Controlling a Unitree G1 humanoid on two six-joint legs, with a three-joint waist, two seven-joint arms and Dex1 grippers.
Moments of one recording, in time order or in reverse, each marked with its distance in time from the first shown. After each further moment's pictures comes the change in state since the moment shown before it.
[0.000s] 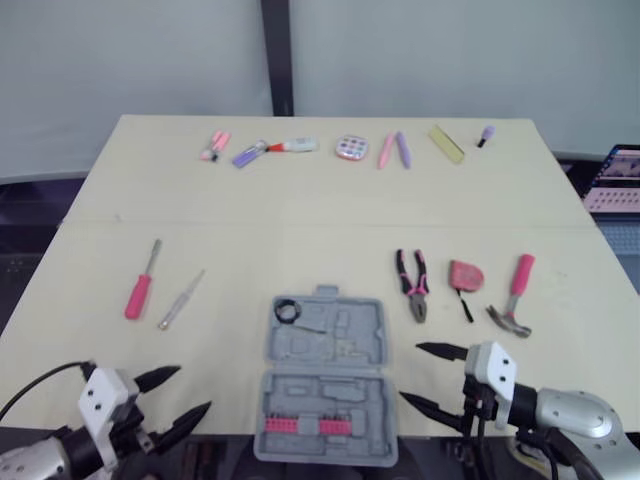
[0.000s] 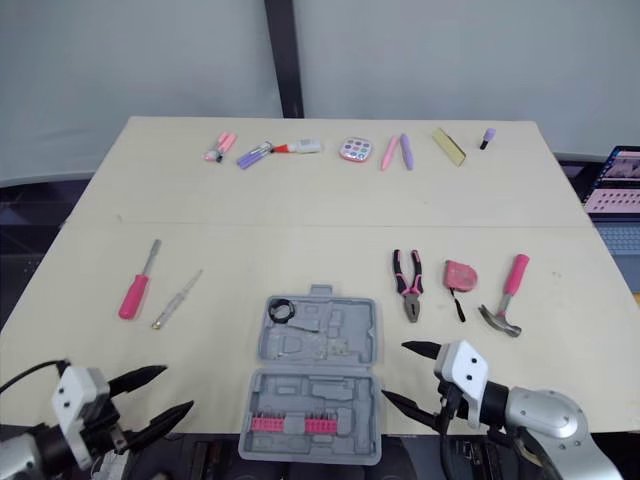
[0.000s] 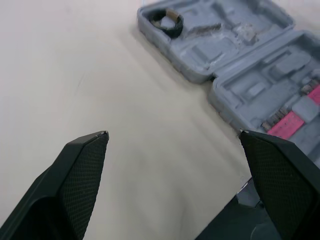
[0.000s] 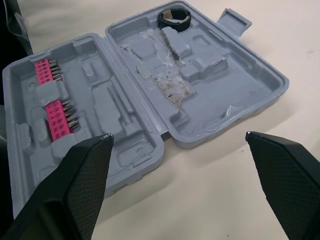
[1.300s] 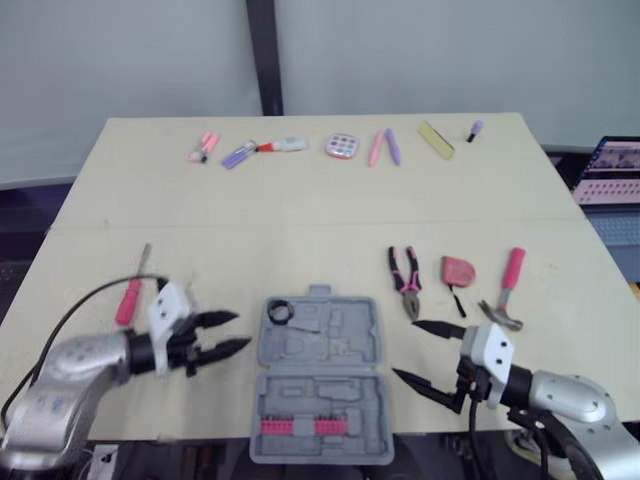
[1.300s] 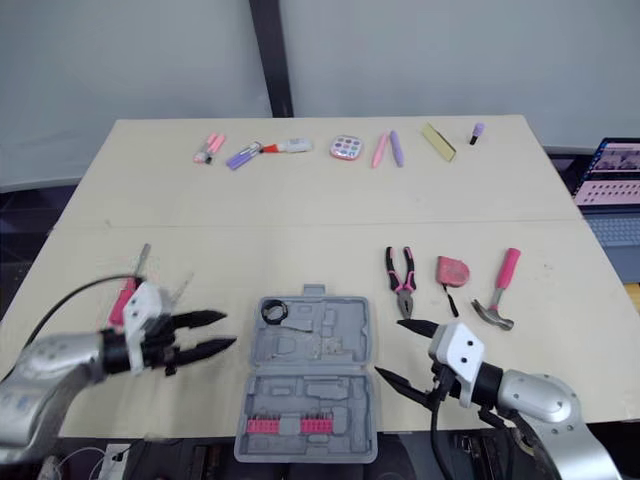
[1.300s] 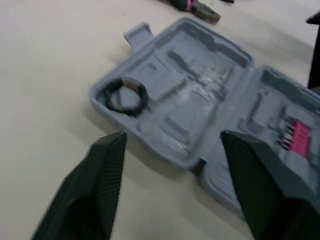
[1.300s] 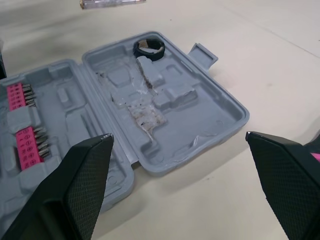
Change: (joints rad) left arm -0.229 0.113 -0.126 0.018 0.027 0.259 -0.054; right arm -0.058 0.033 0.017 -0.030 -0.012 0.020 -0.043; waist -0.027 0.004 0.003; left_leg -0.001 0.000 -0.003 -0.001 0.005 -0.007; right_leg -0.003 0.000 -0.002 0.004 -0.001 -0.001
